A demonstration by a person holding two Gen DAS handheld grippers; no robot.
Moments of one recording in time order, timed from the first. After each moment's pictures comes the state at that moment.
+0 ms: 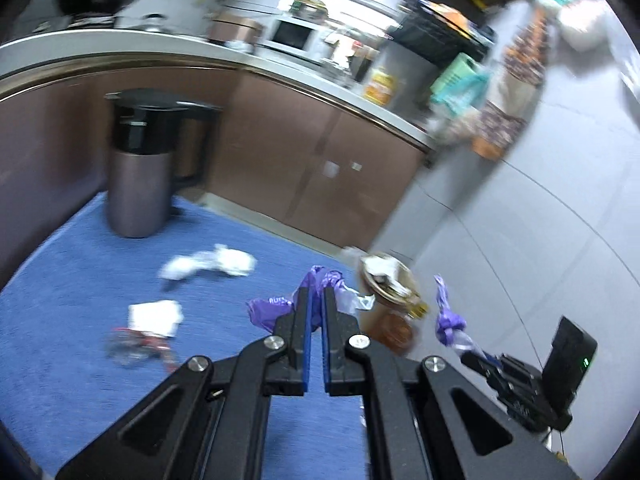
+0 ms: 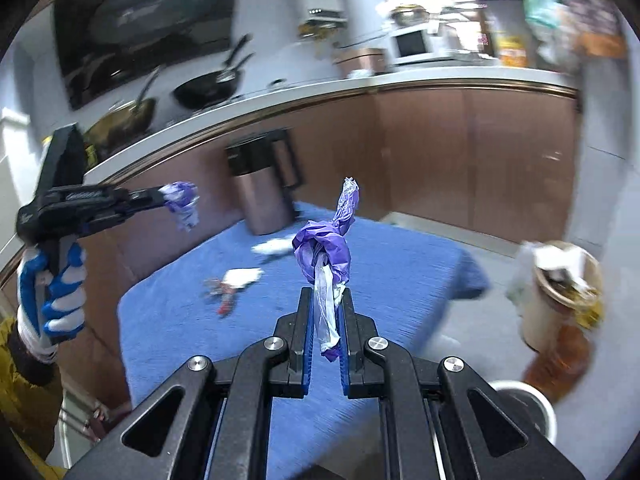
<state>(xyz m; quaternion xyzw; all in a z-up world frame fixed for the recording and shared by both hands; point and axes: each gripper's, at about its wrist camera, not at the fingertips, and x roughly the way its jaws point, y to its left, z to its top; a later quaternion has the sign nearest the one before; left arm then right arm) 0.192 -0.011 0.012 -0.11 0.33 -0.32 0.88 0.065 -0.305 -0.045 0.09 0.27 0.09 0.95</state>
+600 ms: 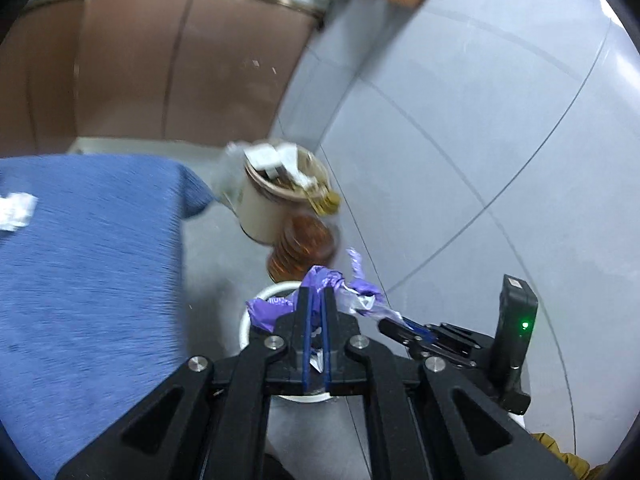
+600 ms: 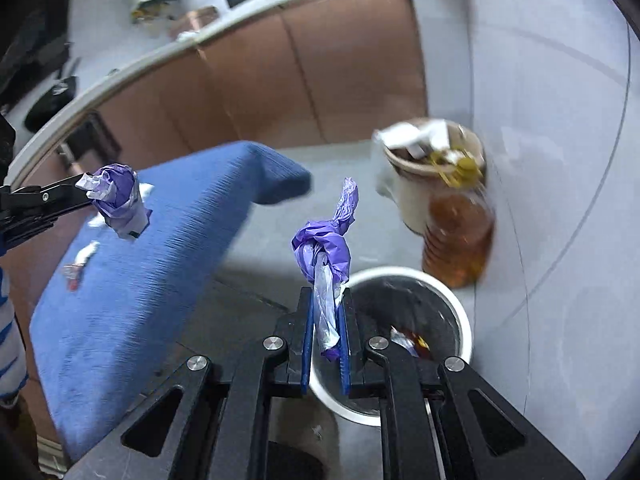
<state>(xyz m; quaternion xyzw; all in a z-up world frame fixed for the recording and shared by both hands) 0.167 -0.278 -0.091 0.00 0.45 -0.47 0.76 0.028 -0.459 -0.178 0.19 0.38 -0.12 0.90</state>
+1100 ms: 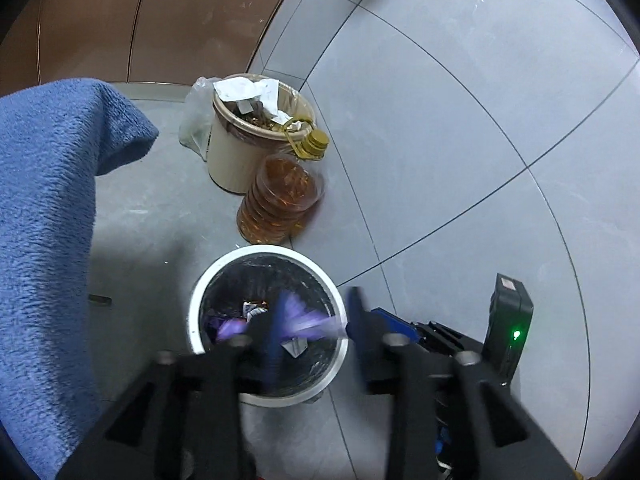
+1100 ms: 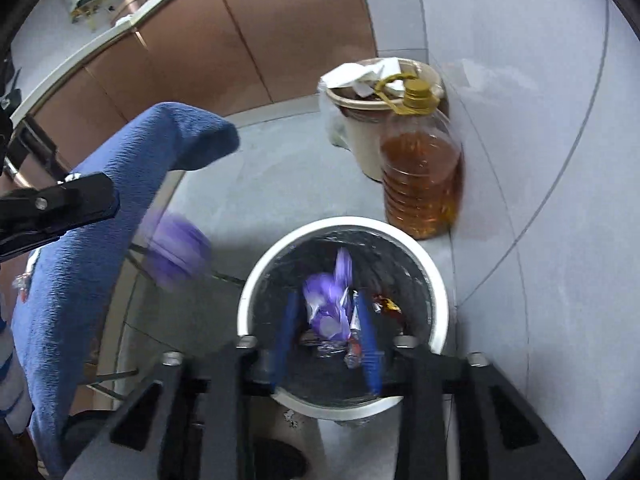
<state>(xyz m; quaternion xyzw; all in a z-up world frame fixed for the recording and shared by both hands) 0.180 -0.360 -0.177 0.00 0.52 -0.49 0.70 0.036 -0.510 -0.257 0.23 0.44 -0.17 0.85</state>
